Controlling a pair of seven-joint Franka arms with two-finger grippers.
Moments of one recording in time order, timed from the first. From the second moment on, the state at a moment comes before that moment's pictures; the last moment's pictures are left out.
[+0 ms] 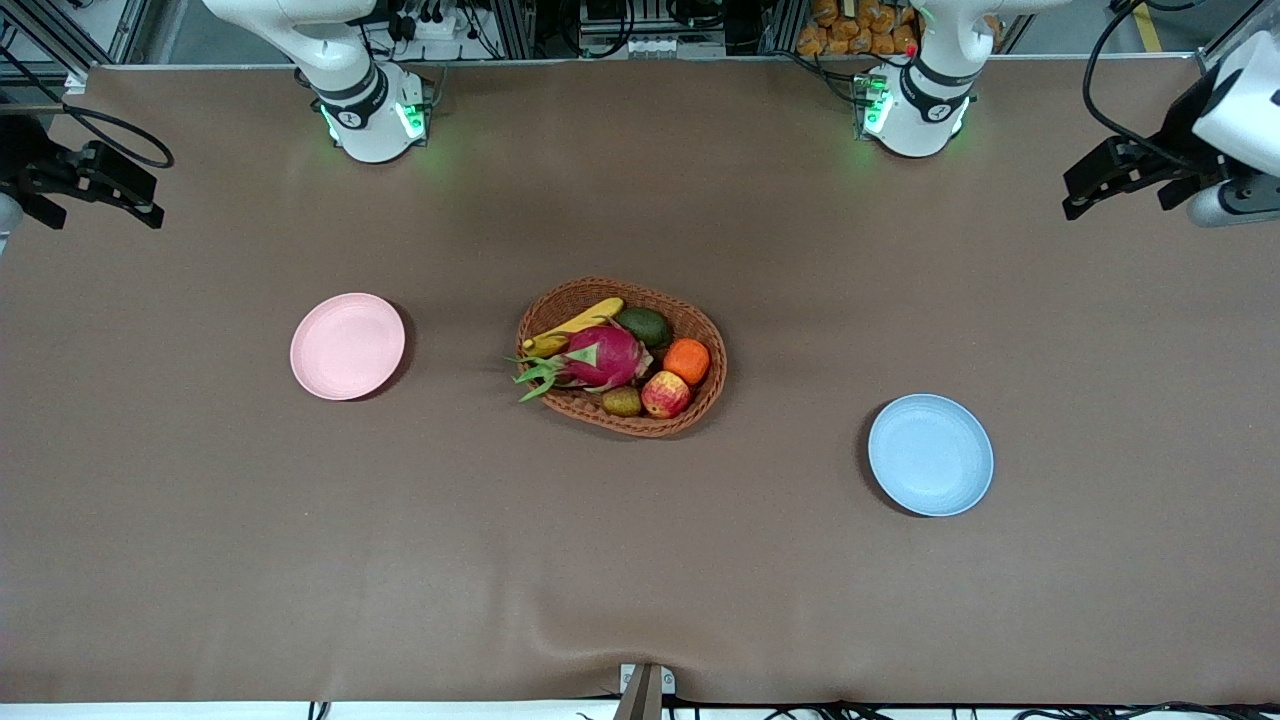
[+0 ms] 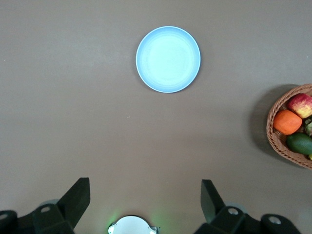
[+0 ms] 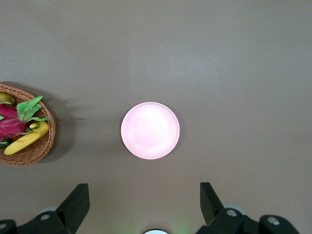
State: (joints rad) left arm -0.01 -0.05 -0.14 -1.50 0.01 1.40 -0.23; right arm 0.04 -0.04 0.00 -1.47 -0.02 1.40 0.03
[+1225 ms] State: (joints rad) left arm -0.12 0.33 -0.41 -1.50 -0.04 1.86 -0.61; right arm 0.04 -0.04 0.00 -1.47 -0.02 1.40 0.03
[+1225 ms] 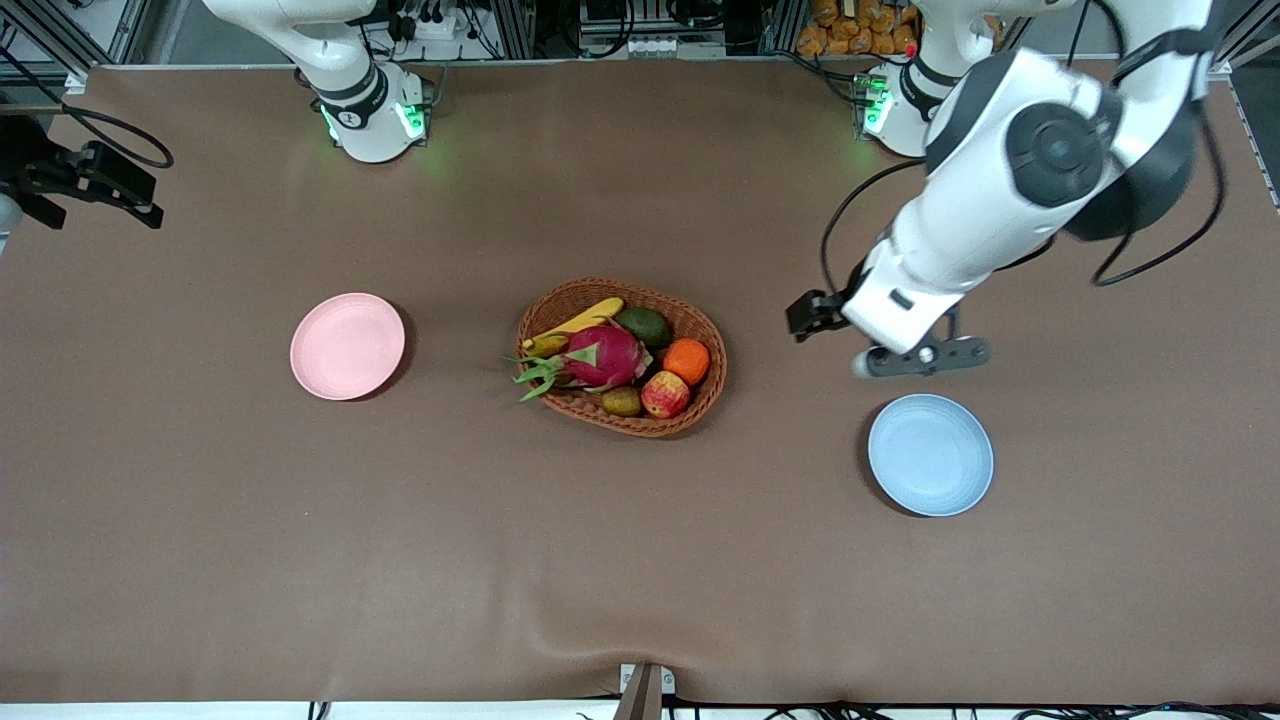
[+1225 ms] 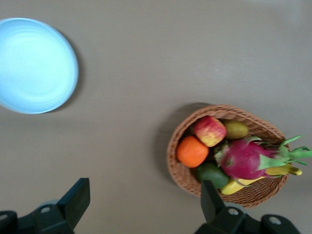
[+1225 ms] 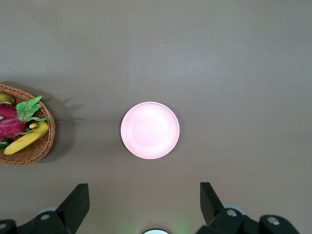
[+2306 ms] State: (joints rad) left arm -0.46 0.71 -0.33 -1.41 0.15 2.19 -0.61; right arm 0.04 -0.04 0.00 -1.47 -0.02 1.40 0.03
